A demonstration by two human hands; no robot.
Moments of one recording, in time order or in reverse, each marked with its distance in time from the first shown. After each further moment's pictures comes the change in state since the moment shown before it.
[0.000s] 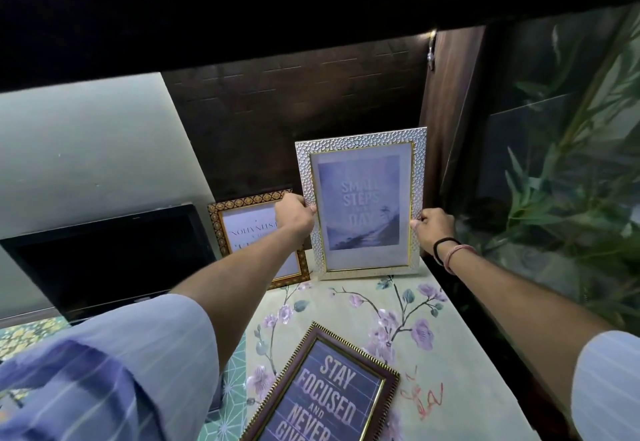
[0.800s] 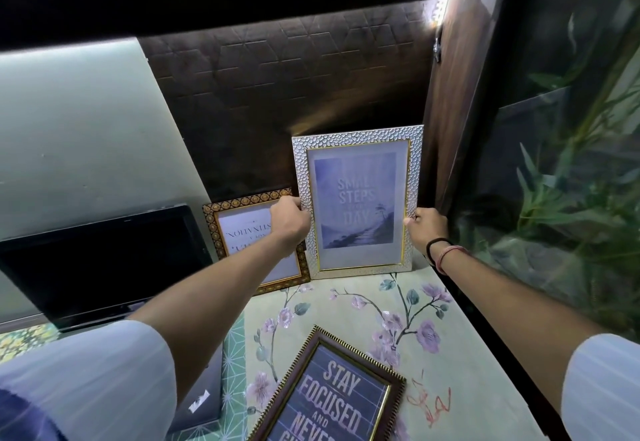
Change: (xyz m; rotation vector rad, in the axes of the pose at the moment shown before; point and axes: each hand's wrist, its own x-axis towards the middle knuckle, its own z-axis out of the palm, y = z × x) left_hand 0.004 -0.016 -0.005 0.033 -0.053 0.070; right_hand 0.002 -0.010 0.022 0.026 -0.009 -0.004
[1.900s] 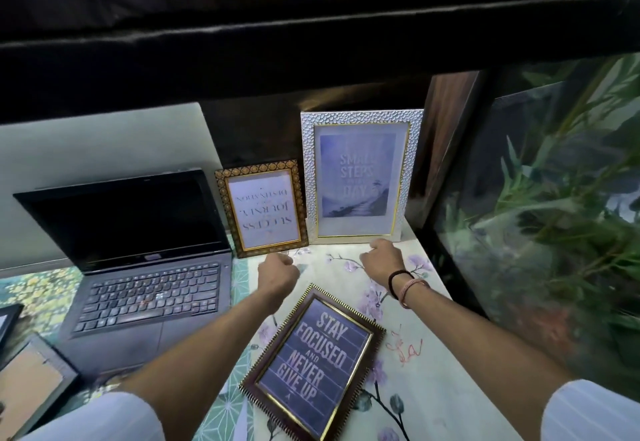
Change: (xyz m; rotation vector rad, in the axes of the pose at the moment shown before) left_hand -0.131 -0.095 -0.004 -0.069 -0.168 -0.352; right_hand -0.132 -0.001 0.029 -0.008 -0.374 0.125
